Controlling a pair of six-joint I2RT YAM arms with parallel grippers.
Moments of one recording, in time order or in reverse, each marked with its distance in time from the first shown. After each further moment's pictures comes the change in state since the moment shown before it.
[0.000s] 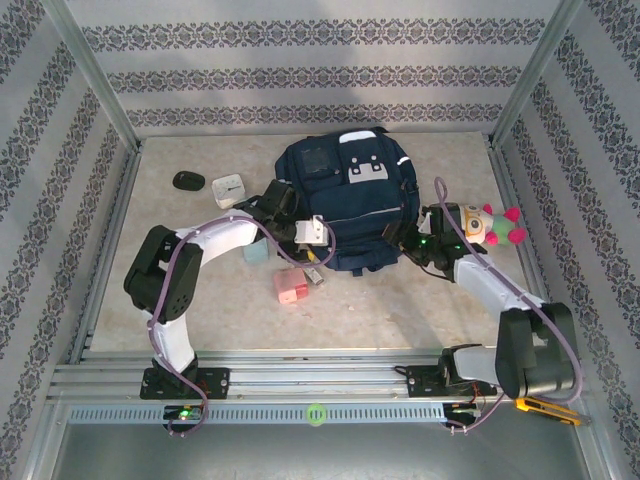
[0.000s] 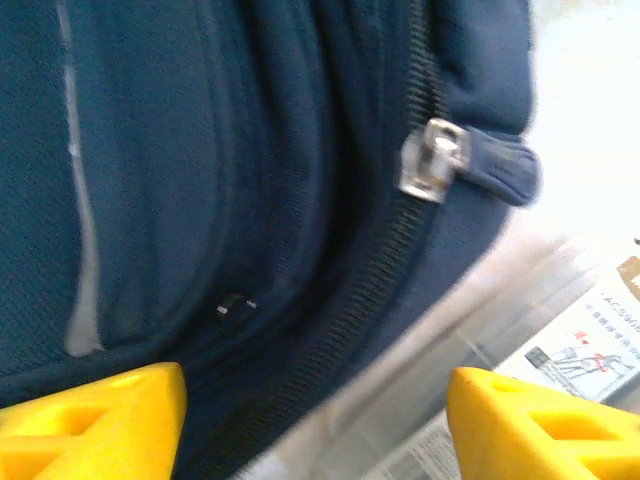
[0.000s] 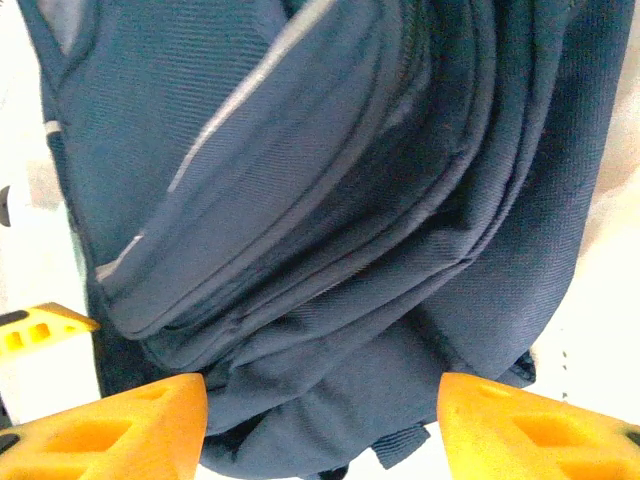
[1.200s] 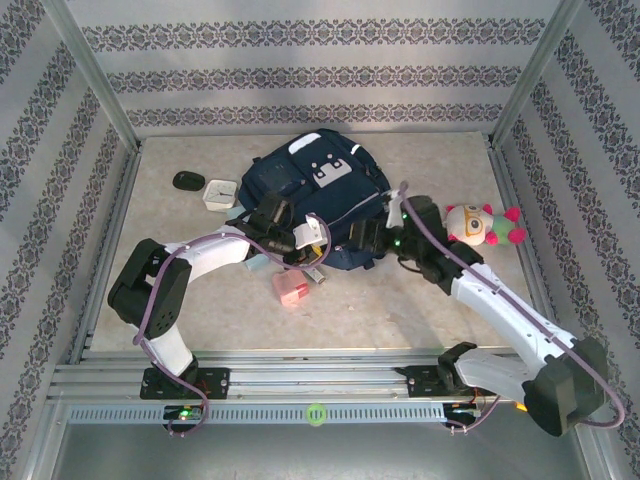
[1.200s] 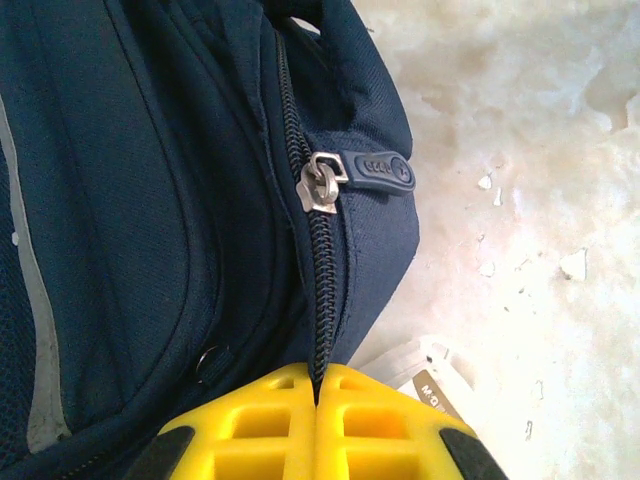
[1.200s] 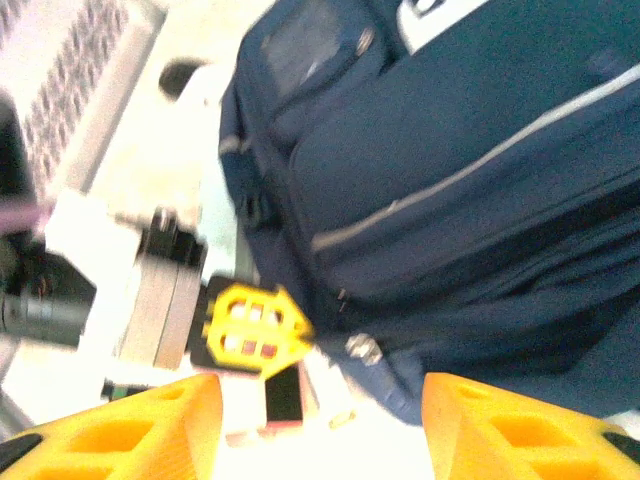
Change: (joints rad) left arm -0.032 -0.135 -0.195 0.180 0.175 -0.441; right arm 0.388 -0.200 0.159 -0.138 0.158 -0.213
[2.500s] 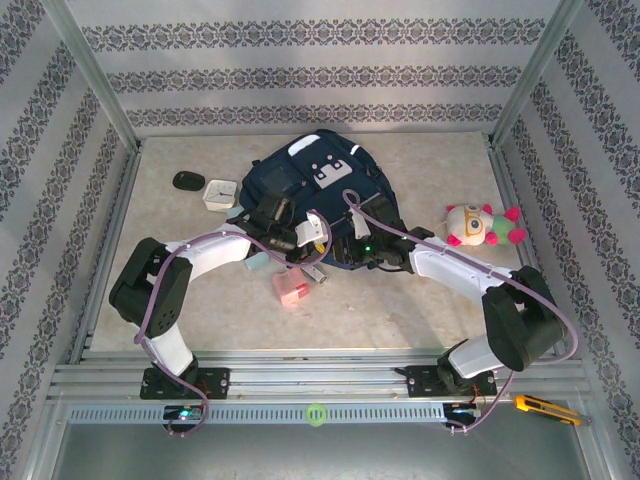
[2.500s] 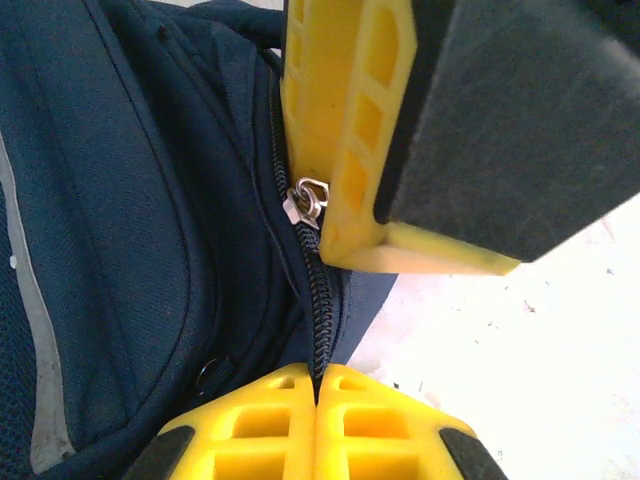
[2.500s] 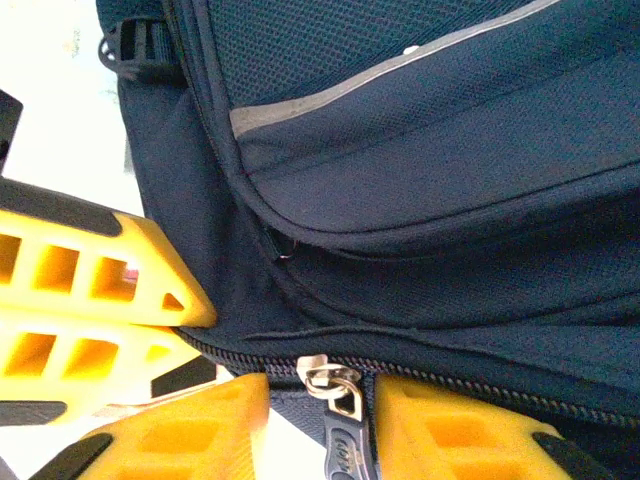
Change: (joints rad) left arm 0.000 0.009 0.022 0.008 0.063 -0.022; right arm 0.040 0.367 0.061 0.021 -0.051 -0.146
